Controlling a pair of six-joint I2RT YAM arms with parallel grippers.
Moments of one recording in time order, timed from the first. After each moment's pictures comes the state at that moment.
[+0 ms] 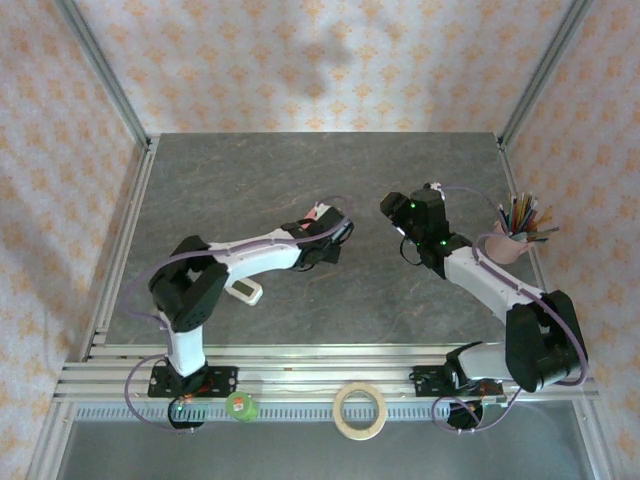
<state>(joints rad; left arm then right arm) -0.78 1.82 1.23 -0.42 -0.28 -0.53 0.35 1.32 0.76 0.03 0.06 0.93</state>
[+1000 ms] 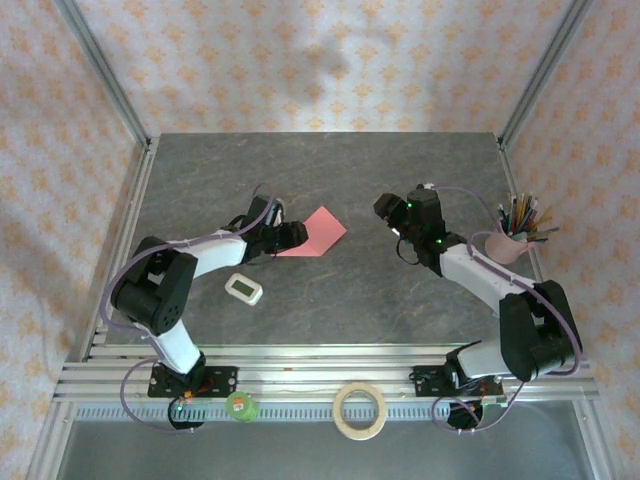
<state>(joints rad) -0.39 1.71 0.89 -0.02 0.22 -0.75 0.35 1.38 0.76 0.07 -0.03 0.93</state>
